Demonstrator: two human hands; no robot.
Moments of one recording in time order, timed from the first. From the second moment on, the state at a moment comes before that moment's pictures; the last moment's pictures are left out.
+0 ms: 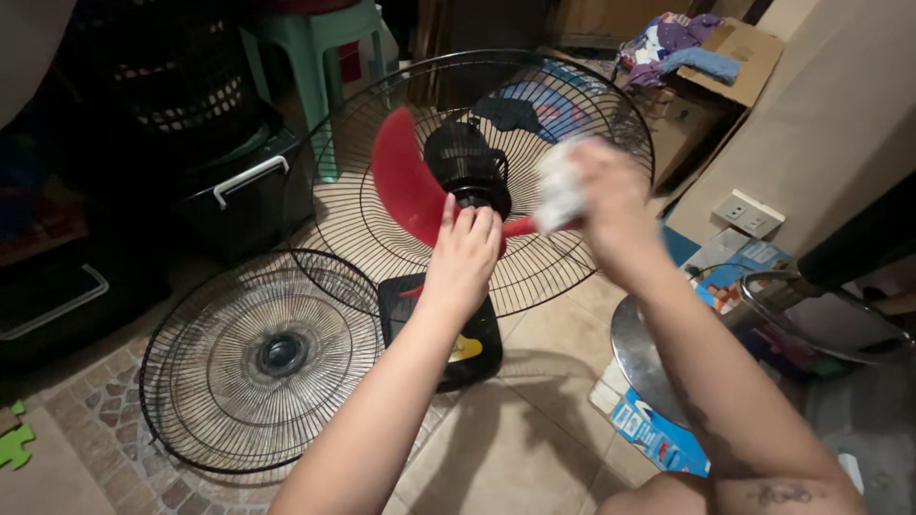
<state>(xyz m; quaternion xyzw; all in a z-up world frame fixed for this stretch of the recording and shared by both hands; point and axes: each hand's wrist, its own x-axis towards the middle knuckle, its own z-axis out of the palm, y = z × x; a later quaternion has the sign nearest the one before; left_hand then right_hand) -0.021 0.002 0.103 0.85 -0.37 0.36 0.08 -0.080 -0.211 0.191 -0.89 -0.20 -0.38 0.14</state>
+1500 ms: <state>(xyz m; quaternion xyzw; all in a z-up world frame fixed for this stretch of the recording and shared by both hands) 0.049 0.013 0.013 0.57 -0.31 0.07 0.76 -0.057 -0.101 0.137 -0.87 -0.18 -0.46 -0.04</state>
